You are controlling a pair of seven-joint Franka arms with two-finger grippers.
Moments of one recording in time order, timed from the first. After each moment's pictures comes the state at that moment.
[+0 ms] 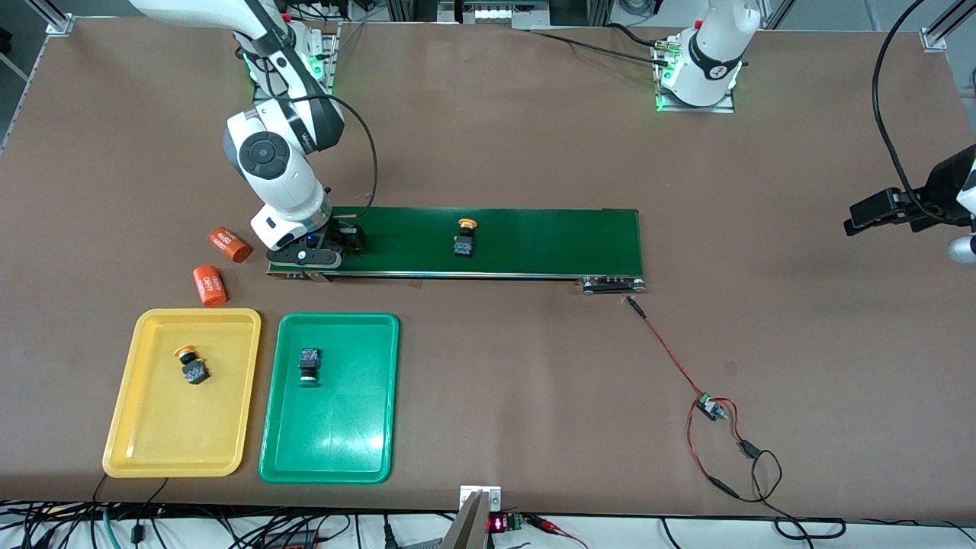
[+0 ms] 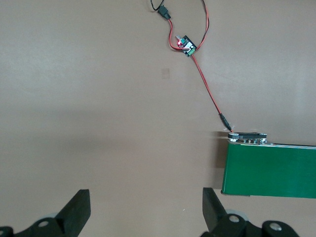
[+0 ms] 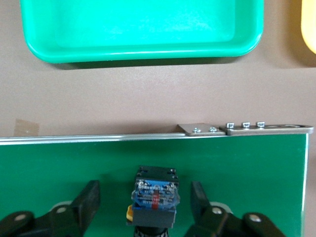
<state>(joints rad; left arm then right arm) -0.01 0.16 0.06 -1.43 -0.04 1.54 -0.03 0.09 0.27 0.30 -2.22 -0.20 2.50 0.58</state>
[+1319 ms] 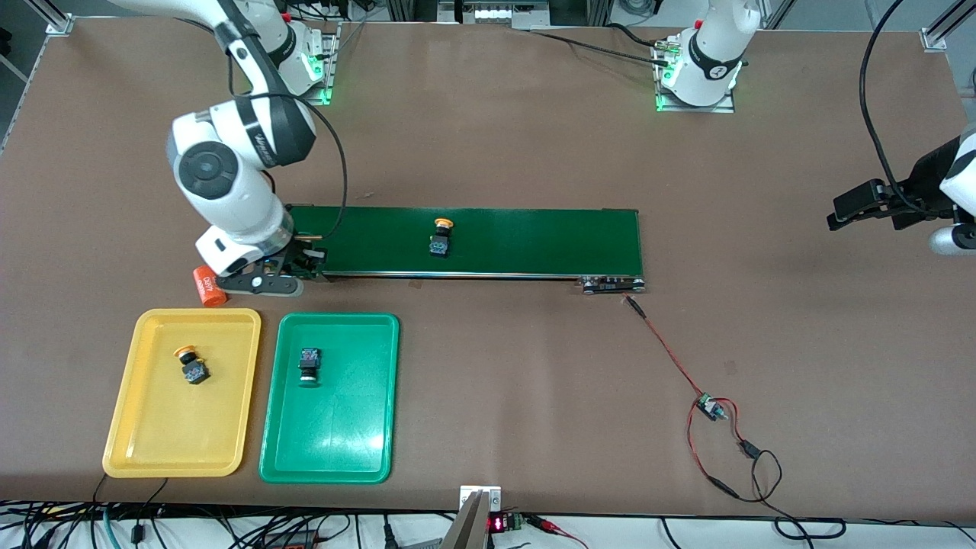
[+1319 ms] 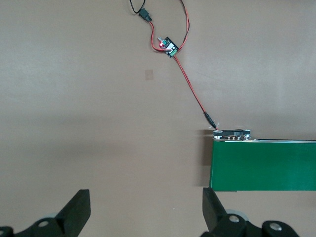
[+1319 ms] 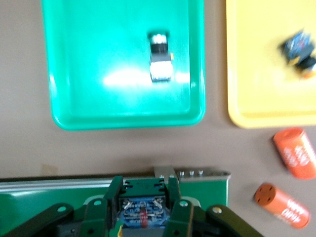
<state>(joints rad) -0.02 0.14 0.04 -1.43 -0.07 1.54 -0.03 0.07 0.29 0.27 -1.84 -0.18 2.17 0.46</state>
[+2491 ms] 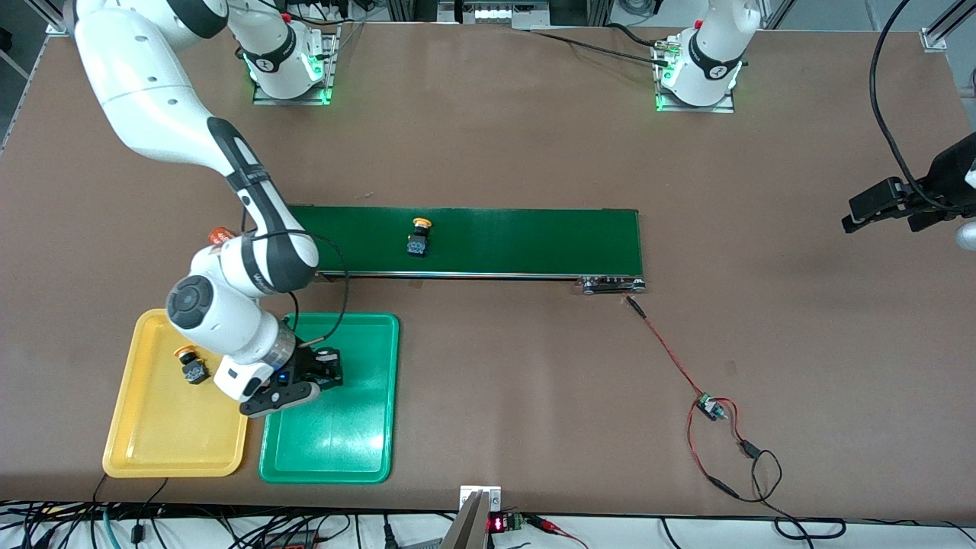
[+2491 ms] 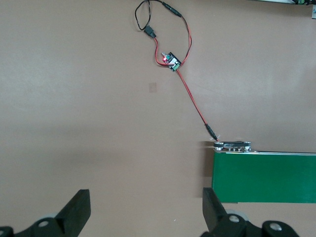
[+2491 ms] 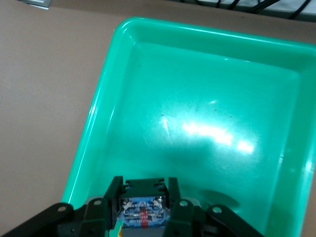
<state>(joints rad) -0.01 0.13 0.05 -1.44 -0.07 1.59 -0.03 0.06 0.89 0.27 -1.30 -0.06 2.43 -0.01</state>
